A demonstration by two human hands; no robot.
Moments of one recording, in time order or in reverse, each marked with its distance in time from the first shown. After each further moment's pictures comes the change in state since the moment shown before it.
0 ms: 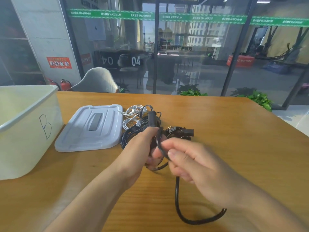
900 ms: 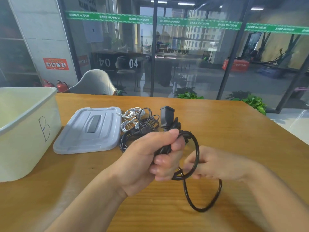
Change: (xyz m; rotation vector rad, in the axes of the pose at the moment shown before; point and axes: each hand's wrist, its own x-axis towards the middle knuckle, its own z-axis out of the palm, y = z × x) left_hand -0.021 0.027 0.007 -0.377 -0.577 0.019; right_hand 0.009 0.040 -0.059 -0.160 -0.332 0.327
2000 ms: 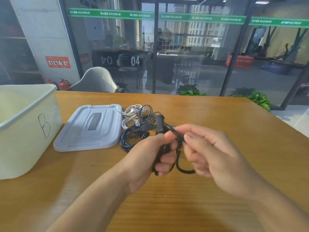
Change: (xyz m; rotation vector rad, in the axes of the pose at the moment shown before) left_hand 0.015 -0.024 -0.015 0.205 0.346 -0.082; right_hand -0.009 -0.044 0.041 0.398 0.470 -0.347
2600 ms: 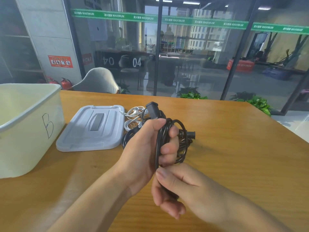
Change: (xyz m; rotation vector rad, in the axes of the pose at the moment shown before) left_hand -0.011 0.017 0.002 -0.335 -0.106 0.166; right_hand 0.002 0.023 0.038 0.021 -0.445 0.211
